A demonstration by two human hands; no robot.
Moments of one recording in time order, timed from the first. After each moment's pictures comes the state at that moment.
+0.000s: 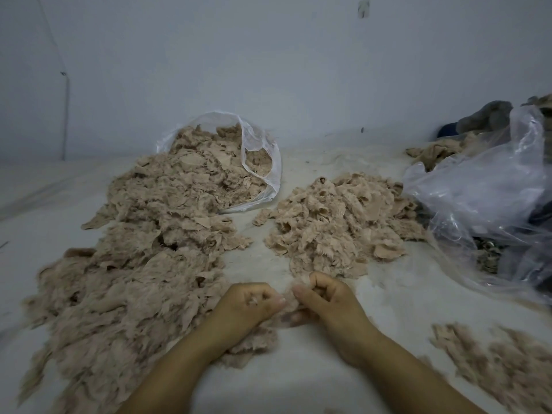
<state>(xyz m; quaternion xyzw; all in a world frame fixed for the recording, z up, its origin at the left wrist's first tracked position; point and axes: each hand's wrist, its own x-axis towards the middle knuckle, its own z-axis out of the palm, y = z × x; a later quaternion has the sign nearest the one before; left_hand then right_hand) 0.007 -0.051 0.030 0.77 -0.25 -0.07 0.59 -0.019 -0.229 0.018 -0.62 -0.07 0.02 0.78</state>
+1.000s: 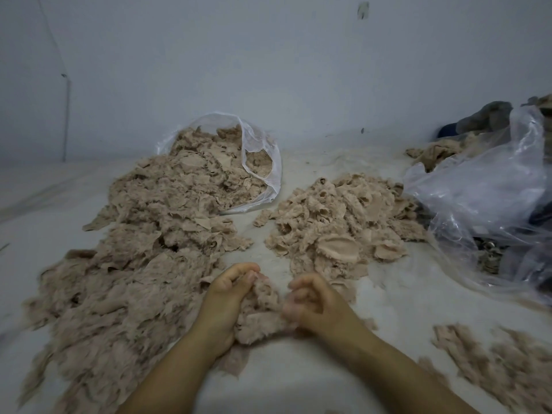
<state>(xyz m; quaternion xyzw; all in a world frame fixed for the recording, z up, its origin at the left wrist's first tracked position) 0.016 -0.056 0.025 0.62 -0.02 -0.03 0.78 -0.026 -0.228 0.018 -0.73 -0.09 0.07 0.67</state>
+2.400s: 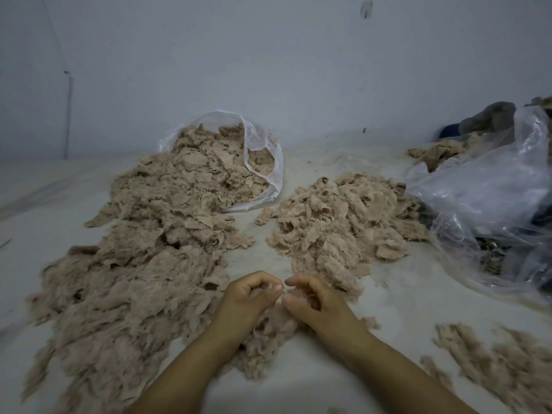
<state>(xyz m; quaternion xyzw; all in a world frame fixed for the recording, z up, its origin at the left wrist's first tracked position) 0.005 -0.063 0.026 0.73 -0.17 0.01 0.66 -0.023 -0.223 0.015 -0.78 -0.09 0.00 0.62</state>
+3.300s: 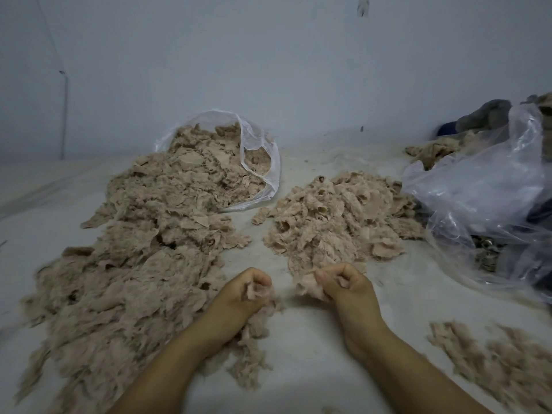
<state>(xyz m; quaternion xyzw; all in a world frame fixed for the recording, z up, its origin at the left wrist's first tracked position) 0.009 -0.048 0.028 0.77 -0.19 -0.08 0.60 -0.013 -0.238 0.019 -0.62 0.07 -0.14 0.77</state>
